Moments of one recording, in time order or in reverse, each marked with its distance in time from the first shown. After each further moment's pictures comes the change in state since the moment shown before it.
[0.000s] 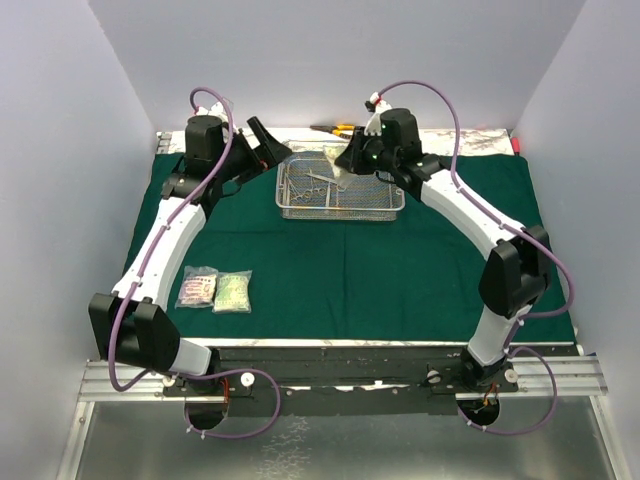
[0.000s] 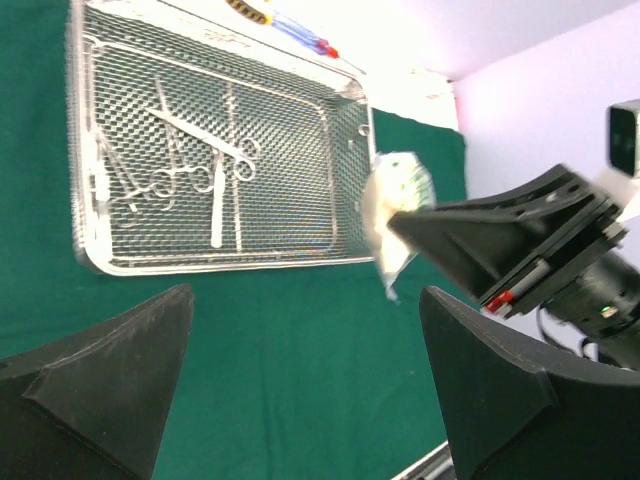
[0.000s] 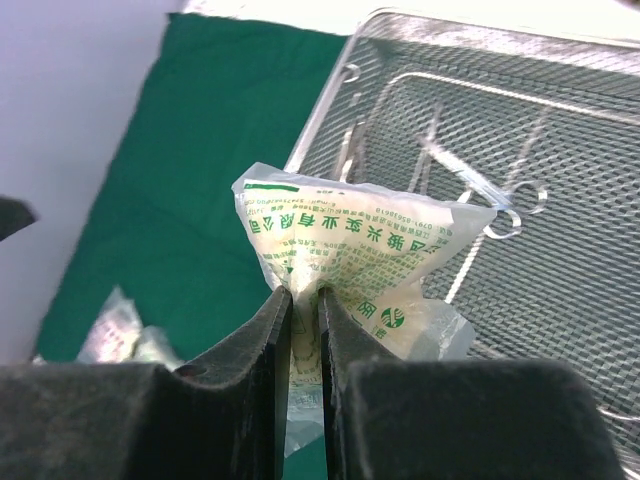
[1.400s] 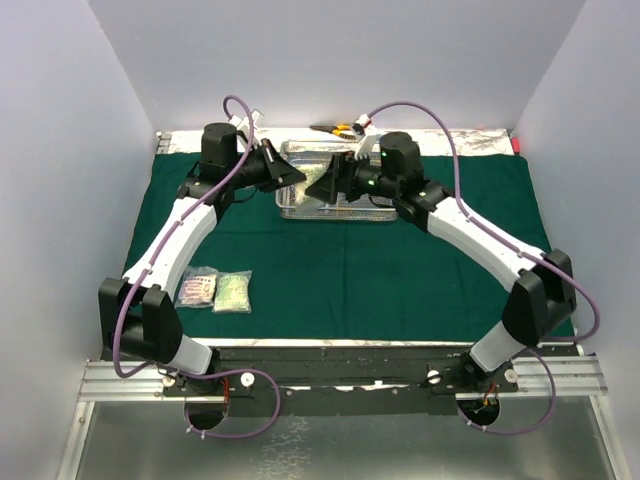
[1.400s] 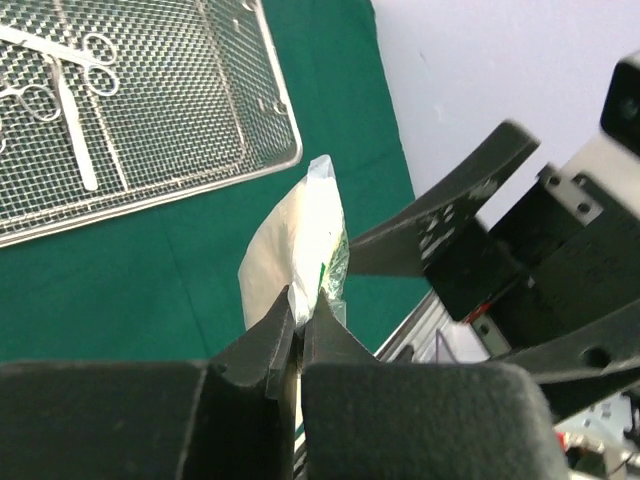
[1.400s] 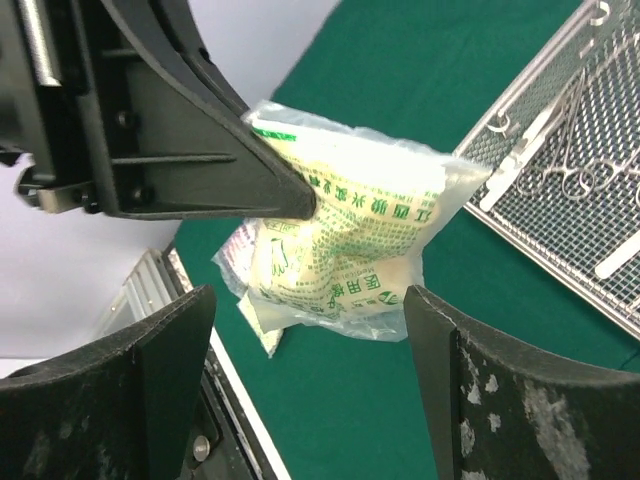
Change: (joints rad) left arm -0.045 0.061 -0.085 0.146 0.309 -0.052; right arm 0.118 -0.179 -0.236 0.166 -0.238 0.100
